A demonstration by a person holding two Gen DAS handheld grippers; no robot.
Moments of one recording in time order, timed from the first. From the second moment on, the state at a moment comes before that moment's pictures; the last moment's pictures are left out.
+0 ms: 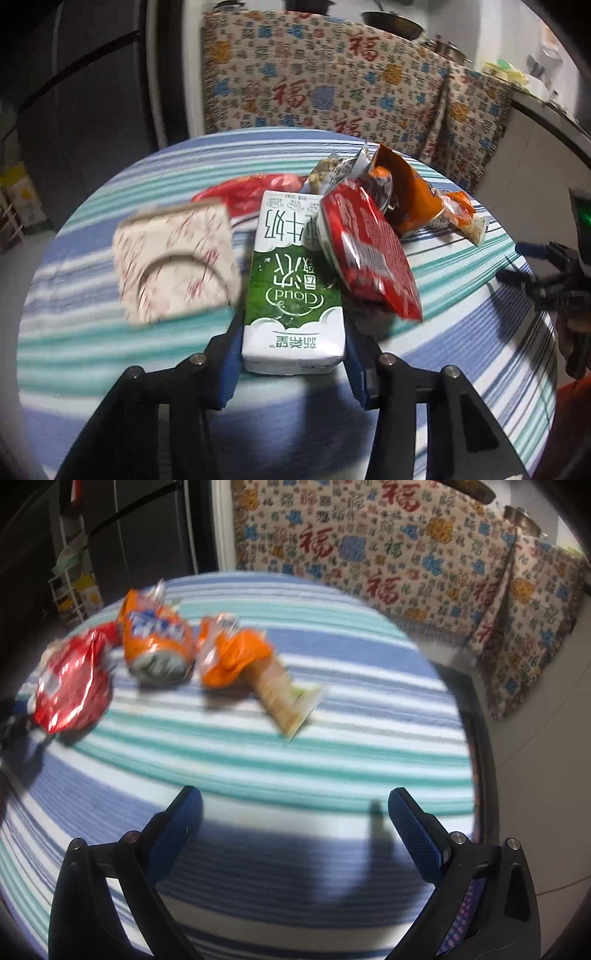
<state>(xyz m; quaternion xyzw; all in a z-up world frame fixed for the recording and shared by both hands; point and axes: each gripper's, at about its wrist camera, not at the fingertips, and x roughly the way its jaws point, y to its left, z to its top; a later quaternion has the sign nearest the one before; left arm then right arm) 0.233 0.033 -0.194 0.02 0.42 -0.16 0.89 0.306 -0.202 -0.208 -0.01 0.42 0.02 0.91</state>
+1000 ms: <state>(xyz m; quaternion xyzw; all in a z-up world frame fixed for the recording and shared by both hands) 0.168 0.022 -0.205 0.02 0.44 -0.10 0.89 0.265 -0.204 -0.194 0.05 0.45 0.09 0.89</state>
